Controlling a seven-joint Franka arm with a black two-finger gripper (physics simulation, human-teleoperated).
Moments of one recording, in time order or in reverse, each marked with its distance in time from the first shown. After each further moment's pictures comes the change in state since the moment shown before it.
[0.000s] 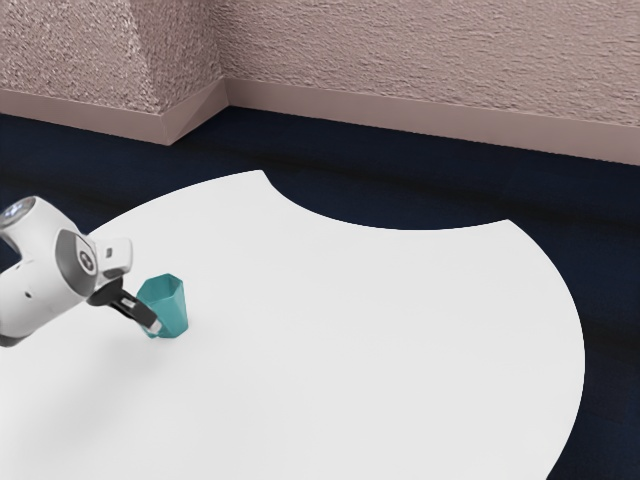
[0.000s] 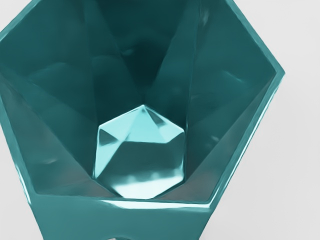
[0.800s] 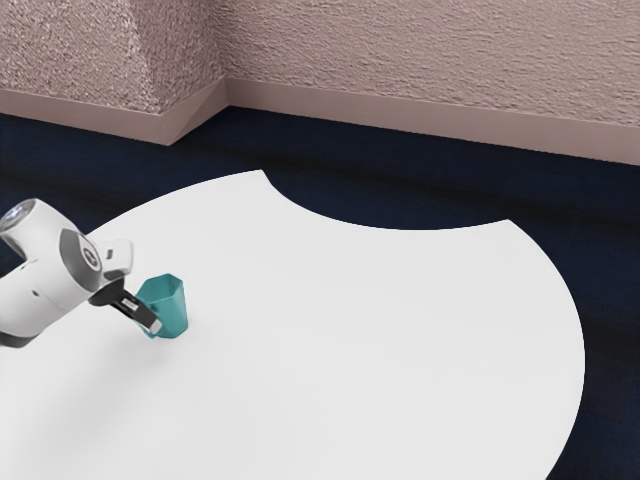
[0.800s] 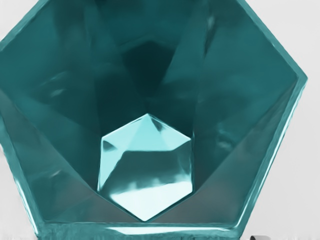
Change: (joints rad) arm 0.028 0.037 -0.029 0.030 -0.093 -0.002 0.120
